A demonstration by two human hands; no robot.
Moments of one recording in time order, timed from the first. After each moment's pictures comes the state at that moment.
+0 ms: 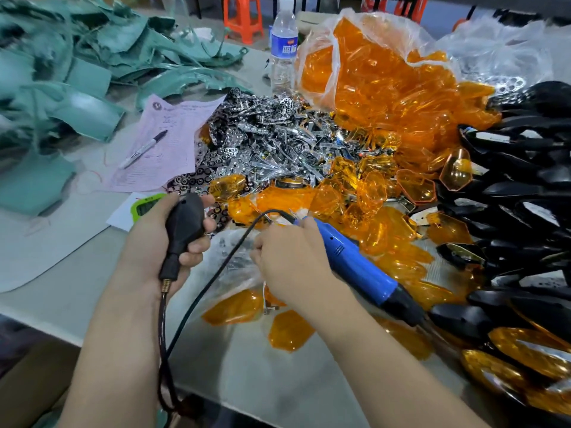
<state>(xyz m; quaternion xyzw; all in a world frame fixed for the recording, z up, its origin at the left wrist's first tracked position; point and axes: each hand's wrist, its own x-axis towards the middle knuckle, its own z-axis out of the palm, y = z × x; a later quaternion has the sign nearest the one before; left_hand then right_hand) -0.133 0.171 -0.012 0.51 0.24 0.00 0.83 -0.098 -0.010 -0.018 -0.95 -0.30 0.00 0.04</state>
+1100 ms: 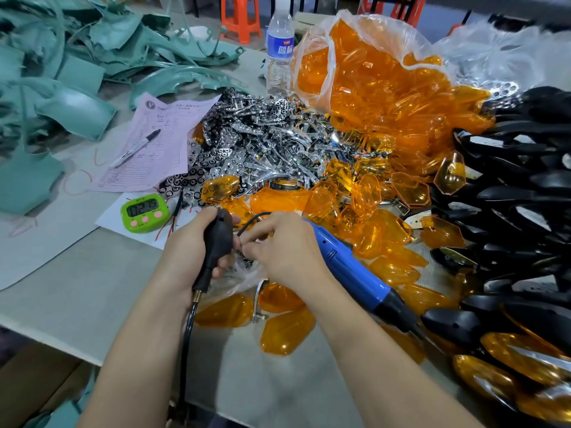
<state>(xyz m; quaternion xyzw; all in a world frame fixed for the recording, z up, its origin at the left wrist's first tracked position) -0.118 0.143 -0.049 0.55 0.22 -0.03 0.80 -0.079 -0.017 -0.024 -0.89 -0.14 0.10 0.43</state>
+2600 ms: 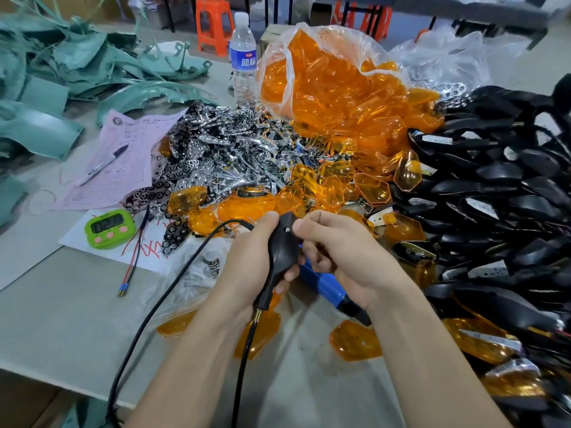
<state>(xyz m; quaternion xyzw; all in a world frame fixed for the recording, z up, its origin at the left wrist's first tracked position) -0.116 0.014 -0.008 0.58 0.12 -0.08 0.80 -0.088 -0.133 0.027 -0.68 -0.01 0.24 0.70</state>
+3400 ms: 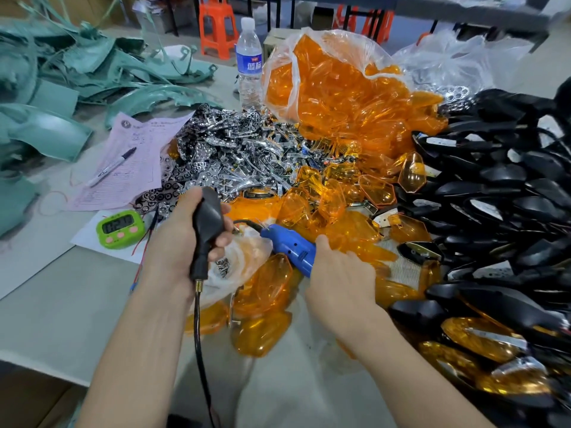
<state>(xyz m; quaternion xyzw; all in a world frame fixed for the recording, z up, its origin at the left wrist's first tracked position) -0.107 0.101 0.003 0.51 0.19 0.02 0.84 -0.111 -0.110 -0.021 -1.00 -0.05 0.02 0.06</state>
